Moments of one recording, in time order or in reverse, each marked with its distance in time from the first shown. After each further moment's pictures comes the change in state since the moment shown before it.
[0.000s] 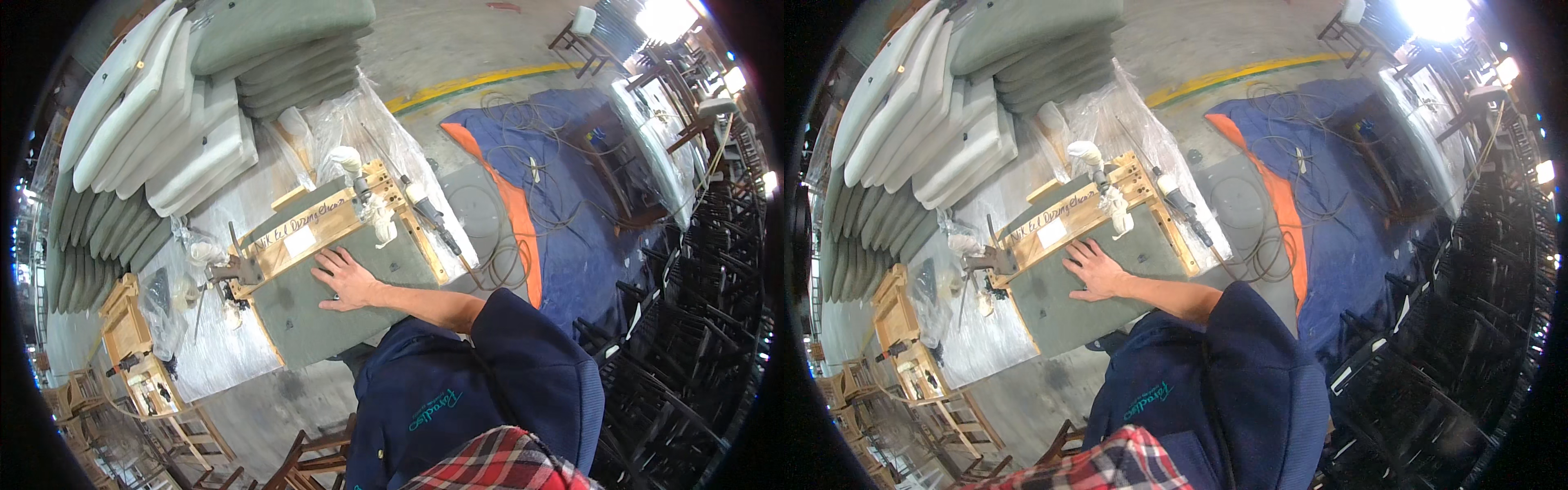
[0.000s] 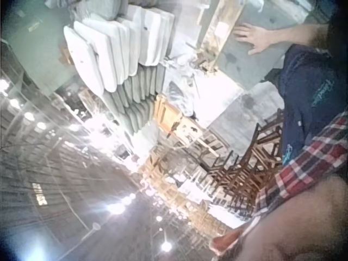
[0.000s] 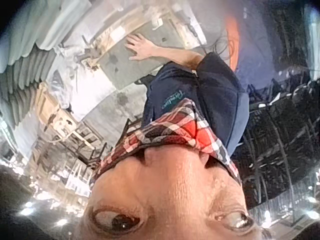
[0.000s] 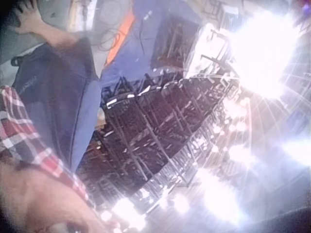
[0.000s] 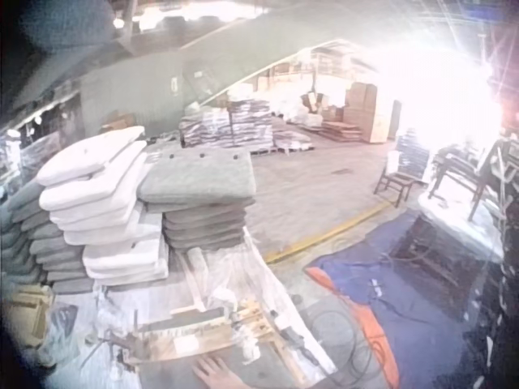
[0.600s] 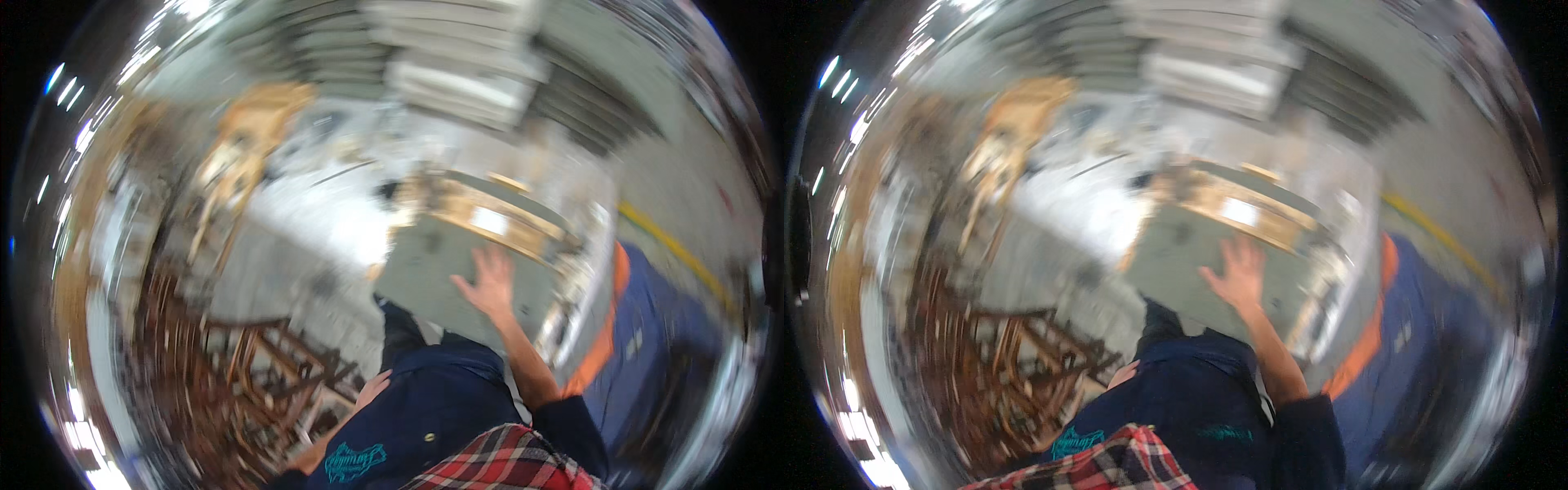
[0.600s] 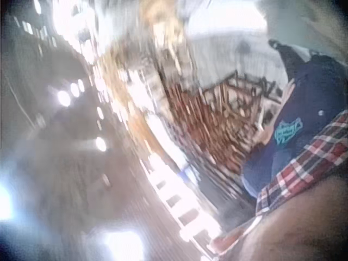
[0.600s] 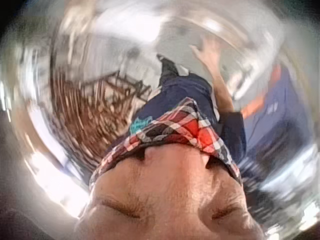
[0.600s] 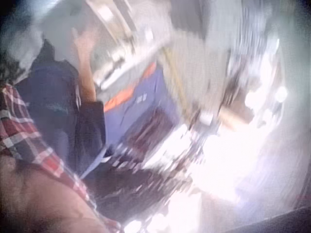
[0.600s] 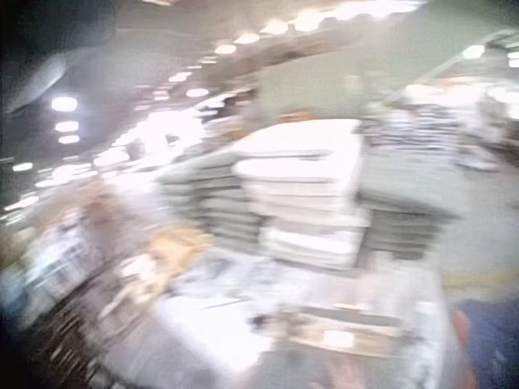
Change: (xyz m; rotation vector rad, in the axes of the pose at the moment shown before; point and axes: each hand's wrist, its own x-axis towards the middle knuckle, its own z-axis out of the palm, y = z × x) left_hand -0.059 0.040 -0.001 -0.091 -0.080 -0.087; right_hand 0.019 -0.005 -0.009 0.034 -0.078 0.047
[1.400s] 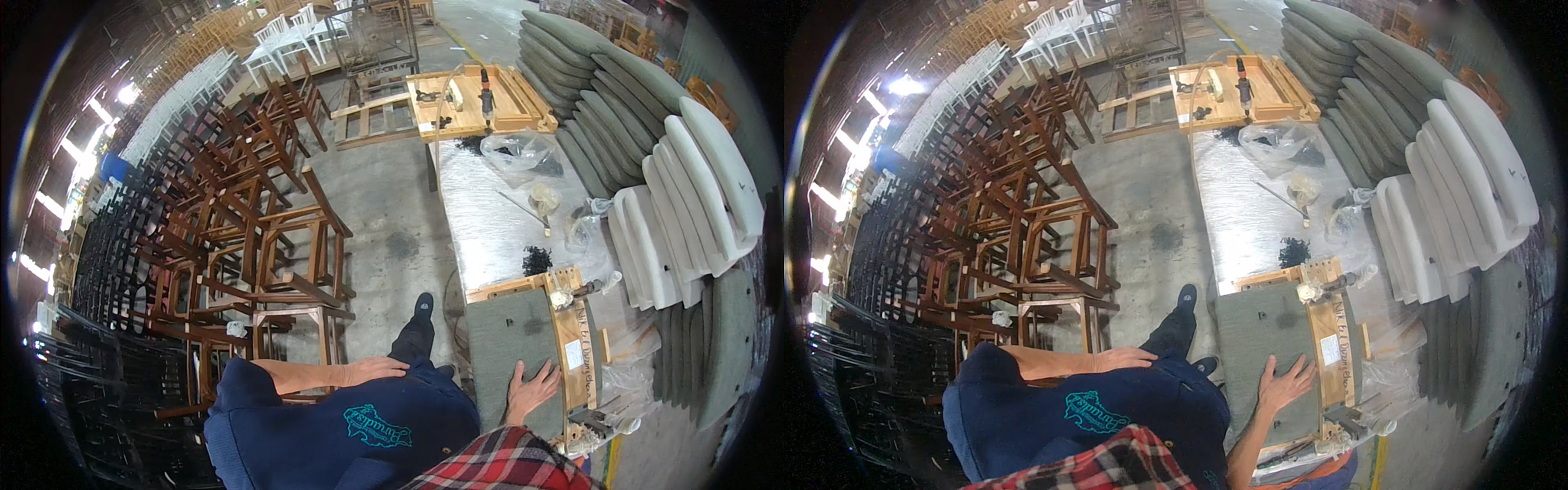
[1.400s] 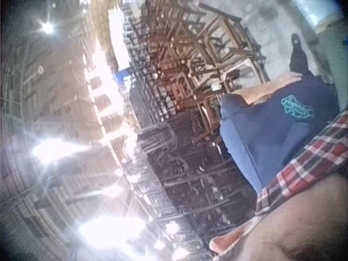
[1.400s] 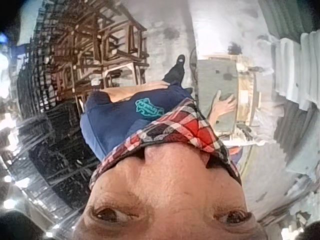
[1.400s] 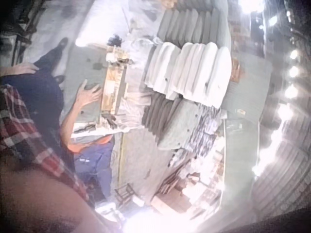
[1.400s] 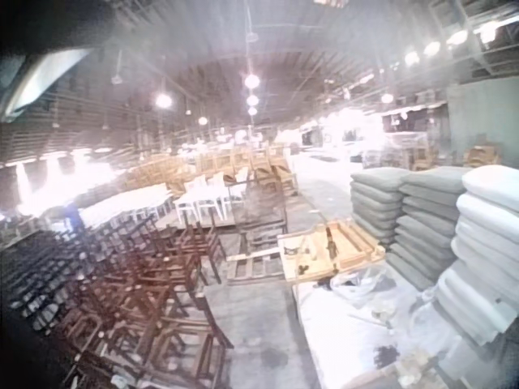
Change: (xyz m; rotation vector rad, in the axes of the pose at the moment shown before) left_hand -0.020 0.033 0.002 0.110 0.163 0.235; right_hand -0.006 0.023 0.024 -0.224 0.011 -0.123
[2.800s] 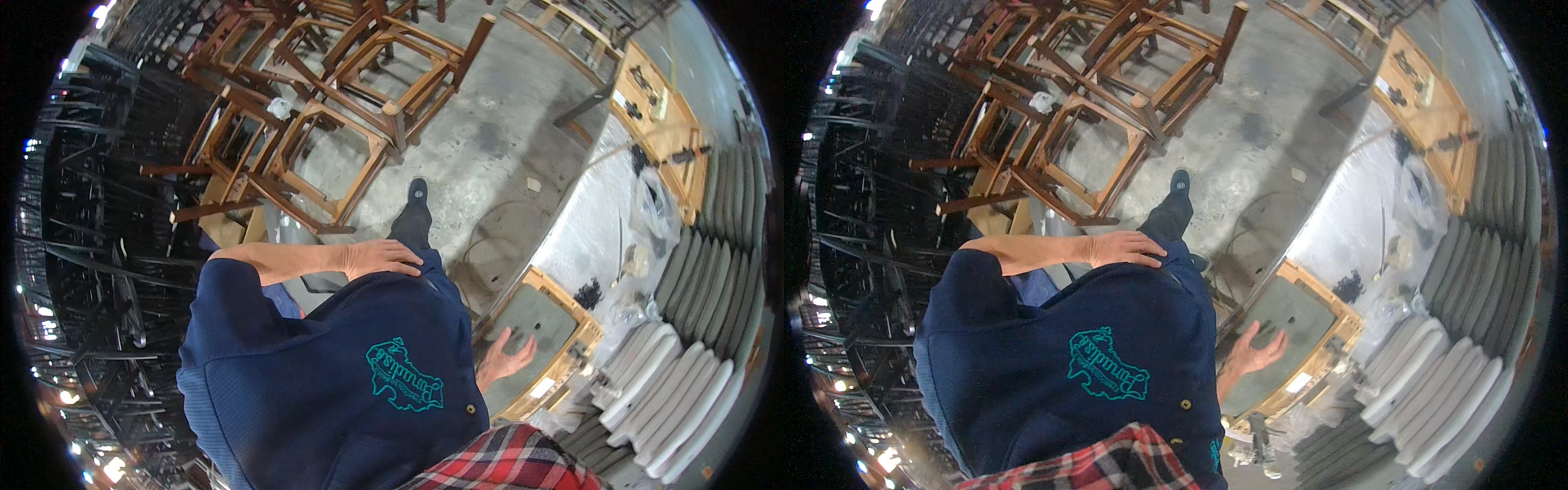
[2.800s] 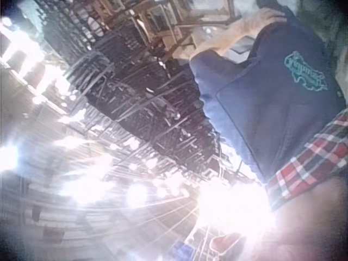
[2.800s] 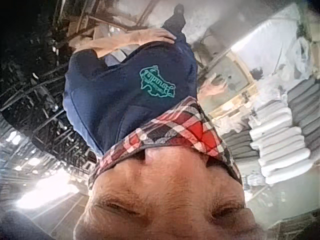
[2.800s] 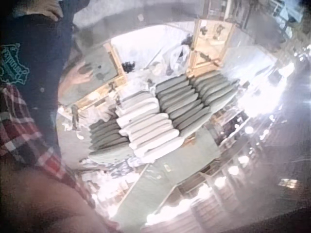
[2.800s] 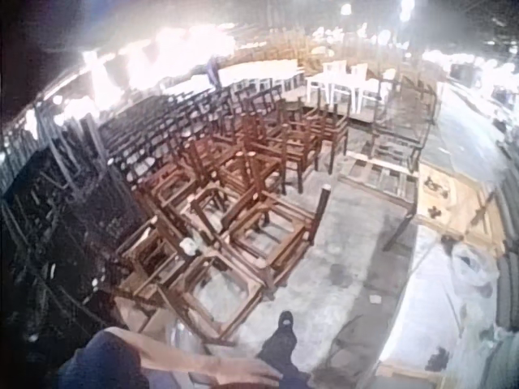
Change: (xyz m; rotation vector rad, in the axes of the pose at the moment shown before) left_hand -0.068 0.048 -0.012 0.061 0.390 -0.334; right_hand 0.008 -0.102 -0.017 0.302 -0.153 -0.462
